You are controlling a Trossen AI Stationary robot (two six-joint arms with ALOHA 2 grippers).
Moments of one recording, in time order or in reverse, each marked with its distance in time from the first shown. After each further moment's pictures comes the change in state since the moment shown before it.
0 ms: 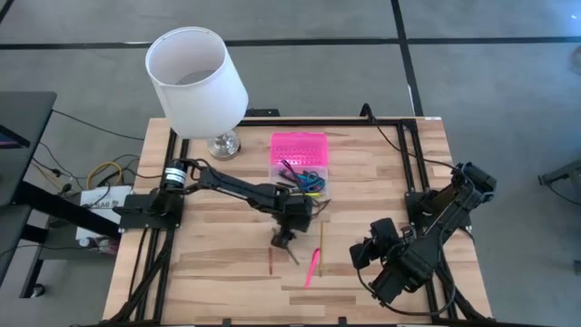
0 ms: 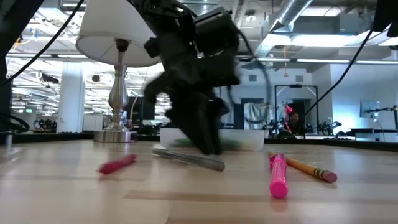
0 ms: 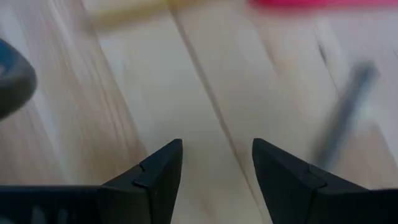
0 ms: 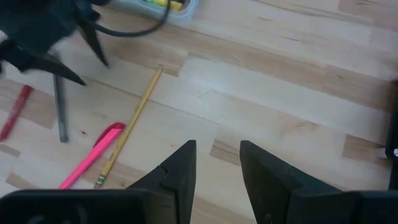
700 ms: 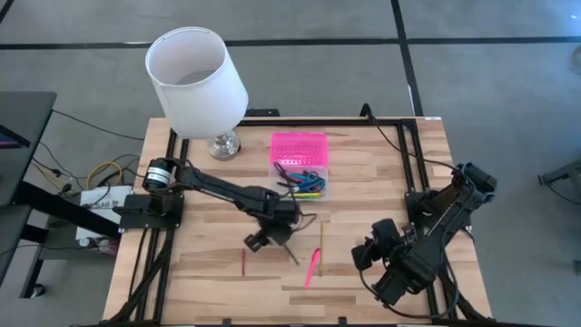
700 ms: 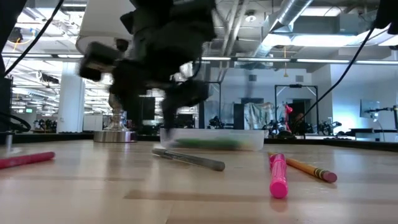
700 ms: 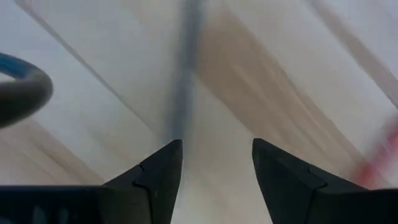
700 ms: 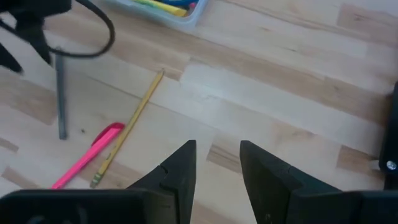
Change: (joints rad) left arm -0.059 -0.132 -0.060 -0.245 0.050 0.337; right arm 0.021 0.000 0.000 -0.022 0.030 -0.018
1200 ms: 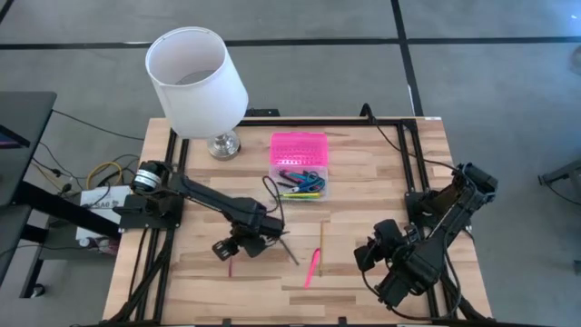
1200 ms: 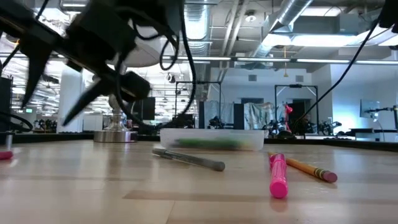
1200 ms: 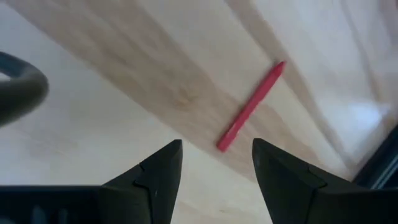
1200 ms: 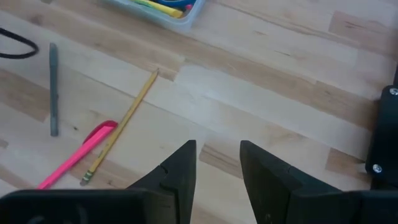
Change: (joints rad) left arm -0.124 -0.082 -0.036 -0.395 0.070 -0.060; right arm 0.021 0.000 0.000 -0.031 -0.001 -0.001
